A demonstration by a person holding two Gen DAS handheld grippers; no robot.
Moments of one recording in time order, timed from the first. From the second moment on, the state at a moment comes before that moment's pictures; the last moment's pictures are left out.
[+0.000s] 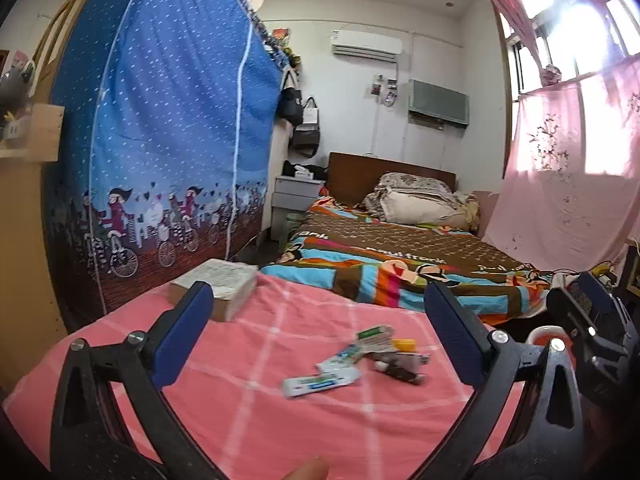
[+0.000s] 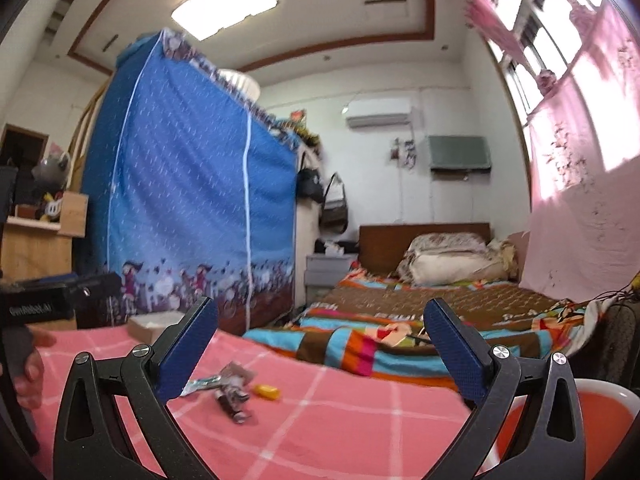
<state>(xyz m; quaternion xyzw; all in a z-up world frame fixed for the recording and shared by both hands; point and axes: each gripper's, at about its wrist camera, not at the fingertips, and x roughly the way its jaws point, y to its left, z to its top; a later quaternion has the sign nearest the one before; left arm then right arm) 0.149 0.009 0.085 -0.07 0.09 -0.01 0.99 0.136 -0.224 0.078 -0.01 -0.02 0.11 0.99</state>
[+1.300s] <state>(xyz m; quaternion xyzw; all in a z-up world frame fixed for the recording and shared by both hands) 0.248 -0.006 0.014 -0.01 0.42 -0.12 0.90 0.244 -0.168 0.026 -0.03 0.31 0.26 0.91</state>
